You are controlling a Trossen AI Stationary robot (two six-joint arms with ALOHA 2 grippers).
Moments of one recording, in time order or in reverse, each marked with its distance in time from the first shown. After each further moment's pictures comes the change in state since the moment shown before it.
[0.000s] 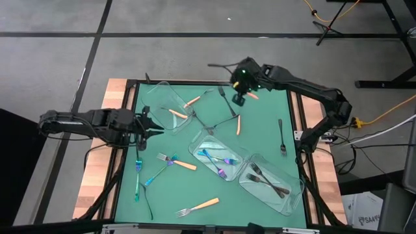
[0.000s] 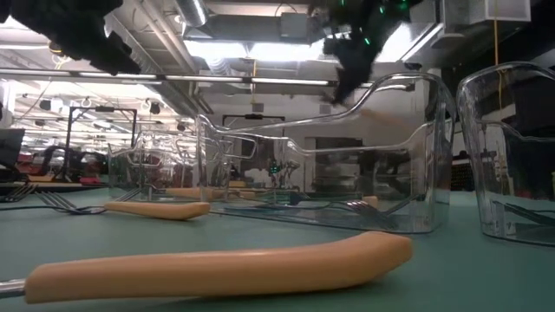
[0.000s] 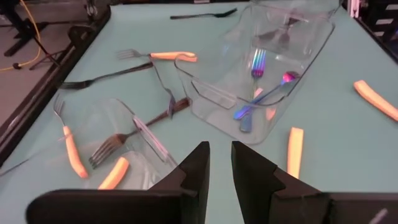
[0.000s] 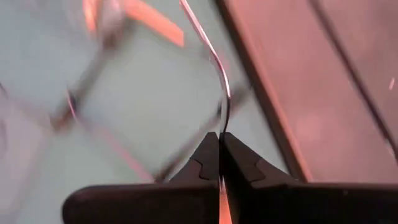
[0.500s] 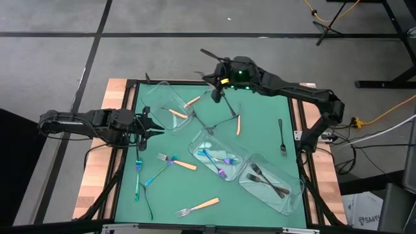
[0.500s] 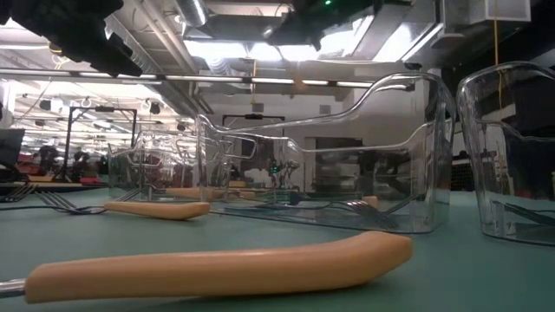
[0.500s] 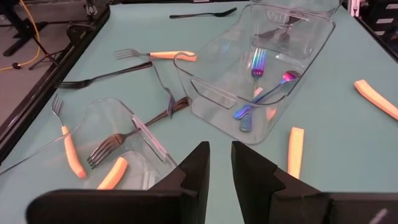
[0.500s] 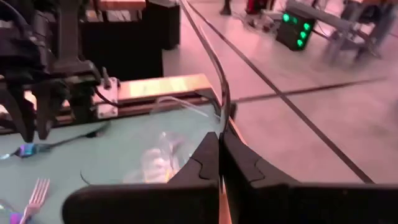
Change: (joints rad) left arm 0.000 0.001 -0.007 0.012 0.000 0.000; right arm 0.118 0.079 0.057 0.617 -0.115 0.104
